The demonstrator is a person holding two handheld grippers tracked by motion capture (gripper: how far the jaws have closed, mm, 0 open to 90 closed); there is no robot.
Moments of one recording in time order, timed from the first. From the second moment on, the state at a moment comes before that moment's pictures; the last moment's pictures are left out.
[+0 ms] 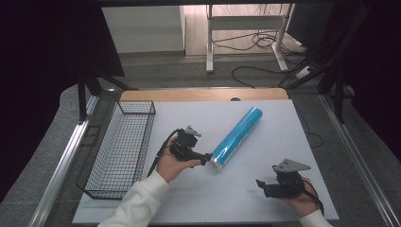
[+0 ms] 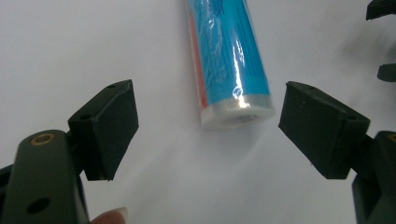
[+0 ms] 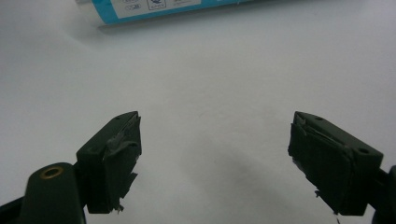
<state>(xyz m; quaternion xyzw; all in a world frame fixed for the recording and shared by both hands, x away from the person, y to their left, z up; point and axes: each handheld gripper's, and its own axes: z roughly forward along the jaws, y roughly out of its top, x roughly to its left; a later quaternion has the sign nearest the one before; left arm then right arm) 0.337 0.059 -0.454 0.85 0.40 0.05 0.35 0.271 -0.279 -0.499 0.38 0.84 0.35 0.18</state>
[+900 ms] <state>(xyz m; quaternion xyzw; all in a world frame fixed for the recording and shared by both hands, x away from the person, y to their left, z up) 0.409 -0.011 -0.465 0.87 0.37 0.02 0.32 0.274 -0.287 -0.500 0.40 0.83 0.35 0.18</state>
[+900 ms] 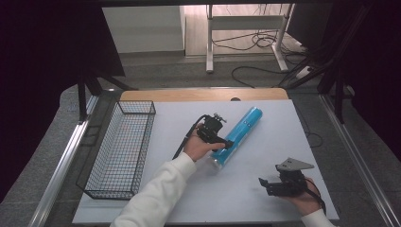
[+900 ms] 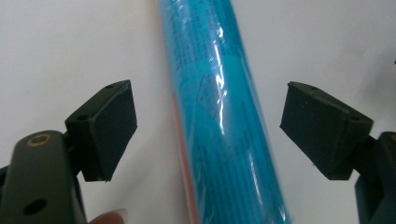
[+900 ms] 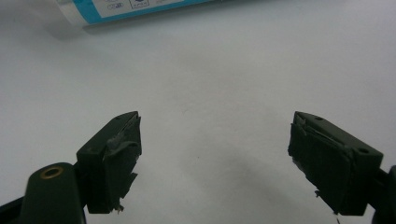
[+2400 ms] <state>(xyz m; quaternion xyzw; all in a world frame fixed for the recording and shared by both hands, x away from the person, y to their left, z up) 0.449 -0.075 -0.500 0.89 0.40 -0.01 0.21 0.276 -0.291 -0.504 0.41 0.83 0.34 0.19</state>
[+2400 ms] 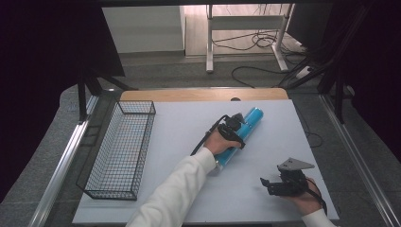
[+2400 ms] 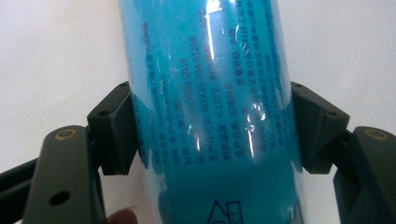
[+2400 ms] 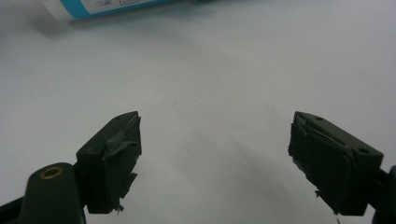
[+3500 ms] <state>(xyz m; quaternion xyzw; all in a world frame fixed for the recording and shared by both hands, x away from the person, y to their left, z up) 0.446 -0.033 -0.462 0.87 0.41 -0.02 0.26 0.277 -0.292 -0.502 0.41 0.83 0.34 0.19</state>
